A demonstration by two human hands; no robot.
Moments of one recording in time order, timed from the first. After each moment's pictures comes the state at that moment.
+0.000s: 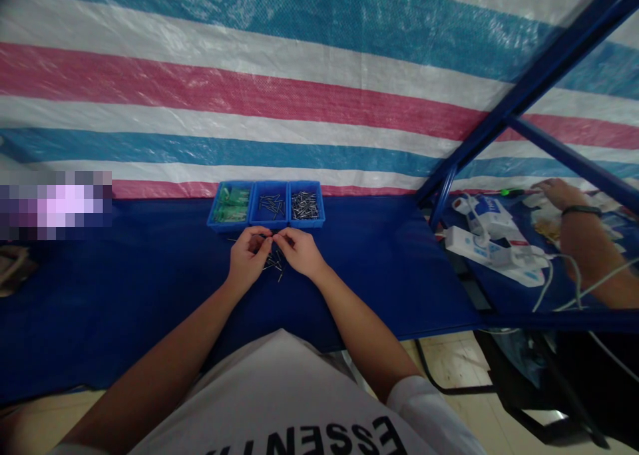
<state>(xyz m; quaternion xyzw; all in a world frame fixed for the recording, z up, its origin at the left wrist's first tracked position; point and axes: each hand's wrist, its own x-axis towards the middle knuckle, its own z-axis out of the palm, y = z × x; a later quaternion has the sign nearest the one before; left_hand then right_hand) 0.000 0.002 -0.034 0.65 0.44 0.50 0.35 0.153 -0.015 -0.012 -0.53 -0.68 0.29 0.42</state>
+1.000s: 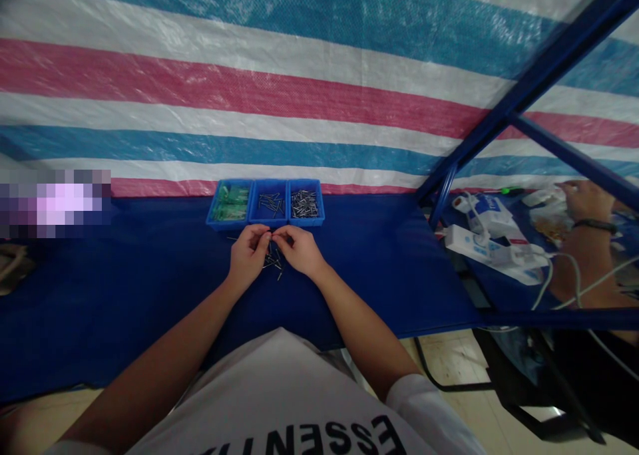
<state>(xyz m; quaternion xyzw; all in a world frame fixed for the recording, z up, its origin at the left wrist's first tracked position) 0.001 0.006 -0.039 0.66 0.45 0.50 0.34 0.151 -0.016 -0.012 -0.52 -0.66 0.29 0.46</state>
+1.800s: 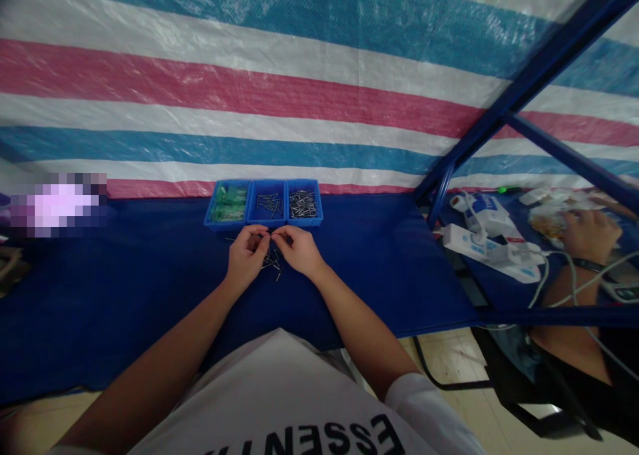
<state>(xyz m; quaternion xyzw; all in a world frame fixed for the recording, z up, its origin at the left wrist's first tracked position) 0.000 0.004 -0.033 0.65 0.45 0.49 0.37 0.152 -0.016 -0.012 -0.53 -0.66 0.28 0.45</state>
